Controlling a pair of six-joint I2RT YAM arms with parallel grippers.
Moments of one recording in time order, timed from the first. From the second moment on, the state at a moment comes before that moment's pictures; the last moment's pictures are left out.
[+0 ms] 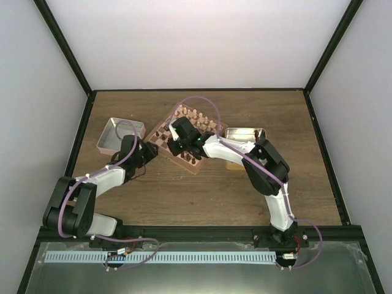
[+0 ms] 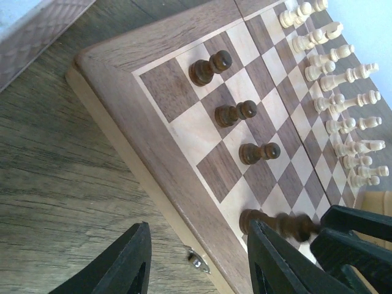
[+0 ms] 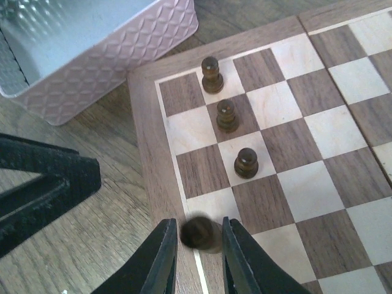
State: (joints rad) left arm -0.27 1.39 0.54 0.19 0.13 -0.86; right arm 0.84 2.04 1.48 -0.17 -0.04 0.16
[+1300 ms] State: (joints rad) left arm -0.24 0.97 0.54 -0.09 0.02 -0.75; right arm 0.84 2.20 1.80 -0.61 0.00 0.36
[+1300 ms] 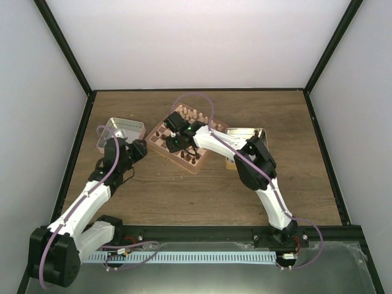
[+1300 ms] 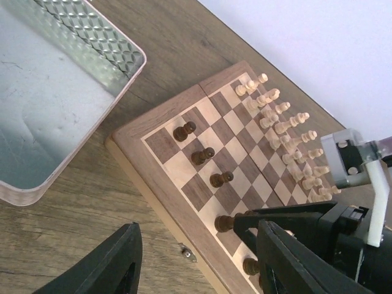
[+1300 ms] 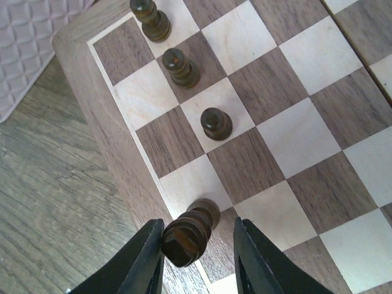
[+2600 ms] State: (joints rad) left arm -0.24 0.99 0.54 -0.11 0.00 -0.70; right arm 0.84 2.22 1.81 -0.53 -0.02 0.33
